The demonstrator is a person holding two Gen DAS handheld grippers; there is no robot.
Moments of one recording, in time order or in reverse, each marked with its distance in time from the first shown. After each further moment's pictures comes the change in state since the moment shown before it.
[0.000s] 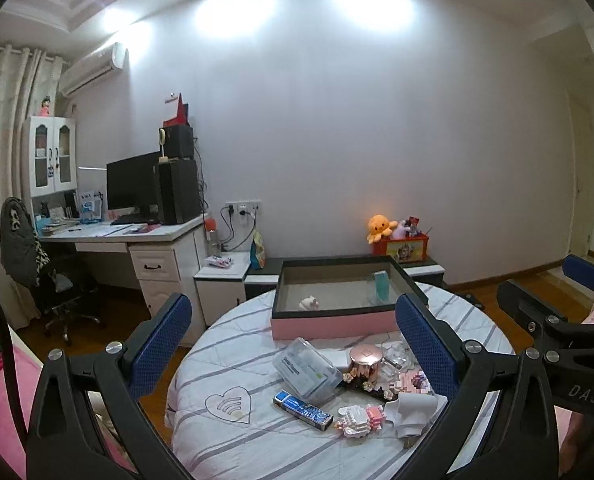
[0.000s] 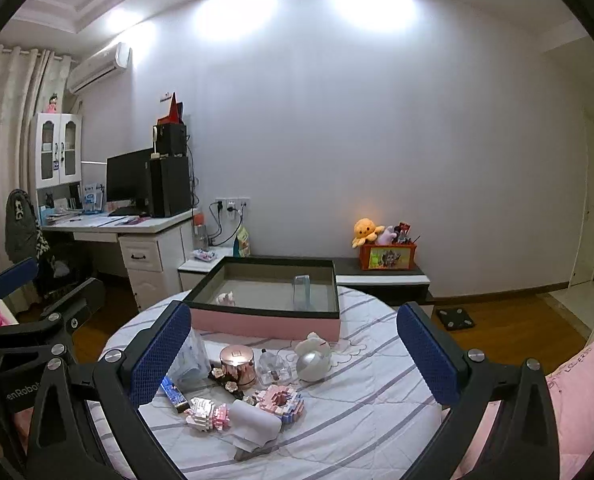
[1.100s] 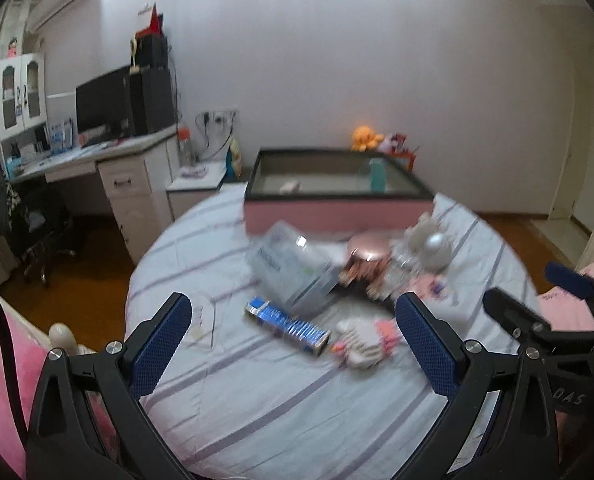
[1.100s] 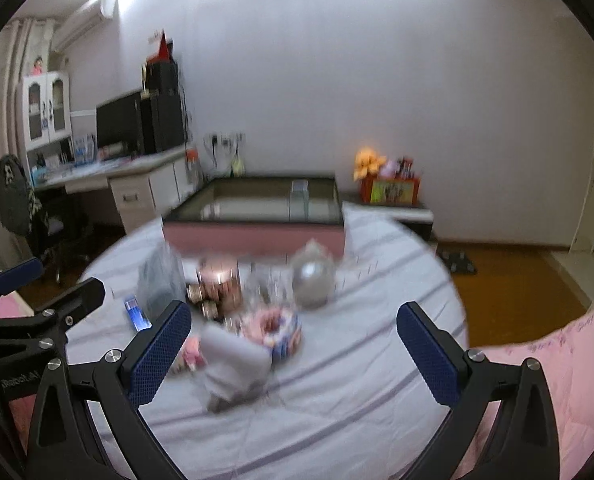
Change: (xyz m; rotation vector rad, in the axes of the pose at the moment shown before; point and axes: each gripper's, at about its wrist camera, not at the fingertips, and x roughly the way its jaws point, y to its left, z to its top) left arm 0.083 -0.002 -0.089 -0.014 0.351 -0.079; right arm 0.072 -0.005 -0.078 0.016 0.271 0.009
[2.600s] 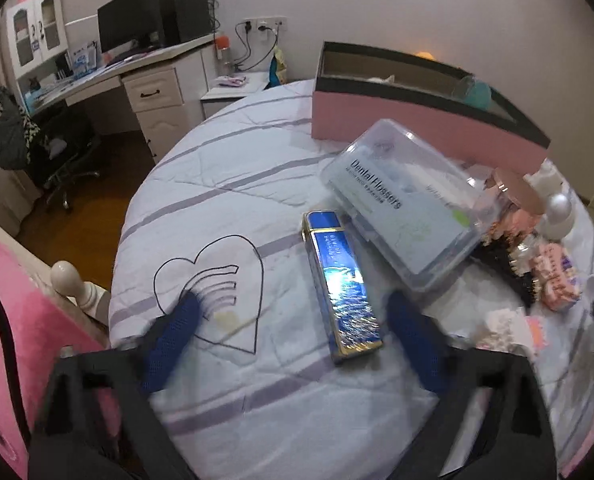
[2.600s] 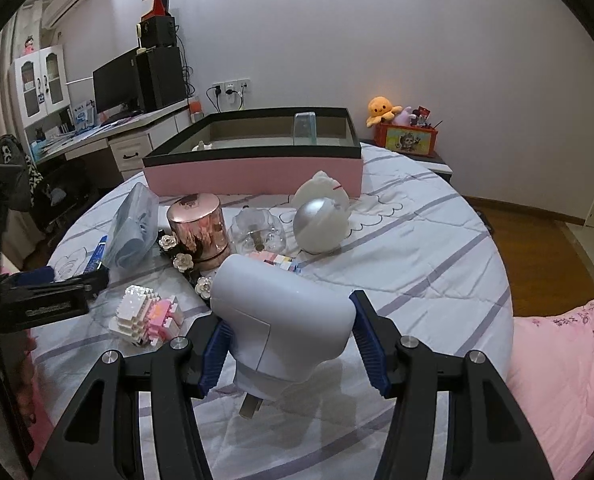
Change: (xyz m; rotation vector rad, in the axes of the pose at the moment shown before) left arm 0.109 0.048 -0.013 -0.093 0.308 0.123; right arm 0.057 -0.012 -0.017 0.009 0.159 0.044
